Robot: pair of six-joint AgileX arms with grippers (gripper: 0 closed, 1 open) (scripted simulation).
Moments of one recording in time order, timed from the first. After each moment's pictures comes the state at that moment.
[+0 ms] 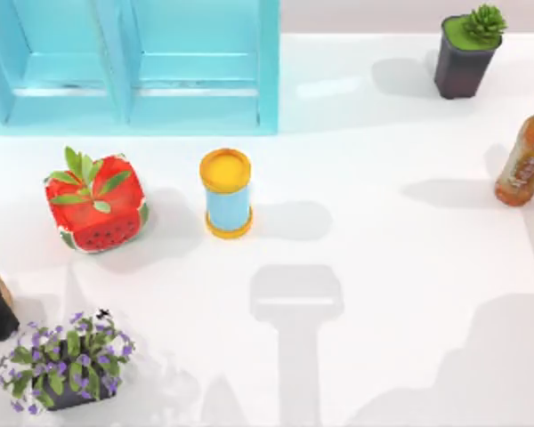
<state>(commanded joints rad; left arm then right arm) 0.00 0.00 0.00 0.00 0.00 0.00 -0.49 1.58 1.25 -1.20 0.00 -0.49</state>
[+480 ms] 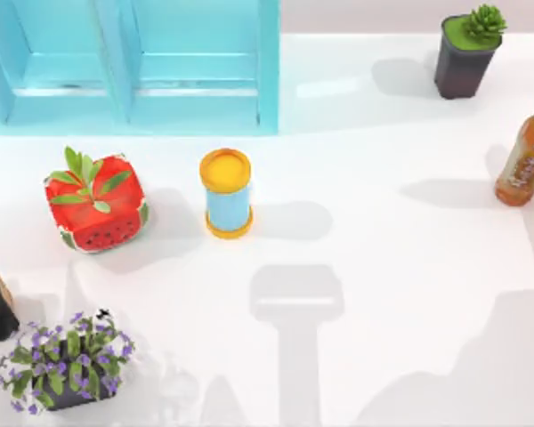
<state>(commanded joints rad) 0.00 0.00 0.00 0.00 0.00 0.00 -0.51 1.63 1.30 -1.24 0.00 -0.51</state>
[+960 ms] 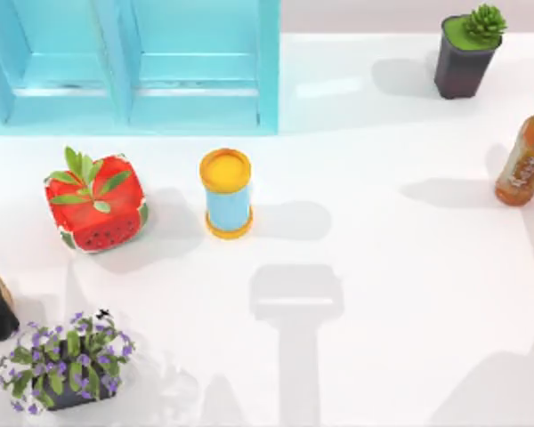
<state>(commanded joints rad) 0.00 0.00 0.00 0.00 0.00 0.00 -0.51 1.71 1.08 -0.92 0.00 -0.50</state>
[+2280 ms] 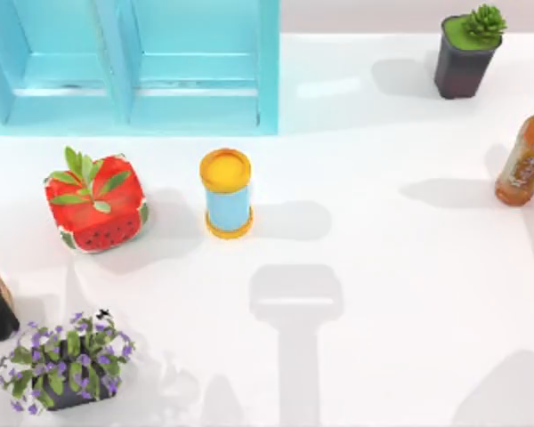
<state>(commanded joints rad) 0.00 0.00 0.00 0.00 0.00 0.00 -0.51 1.74 1.01 -0.84 0.00 -0.50</state>
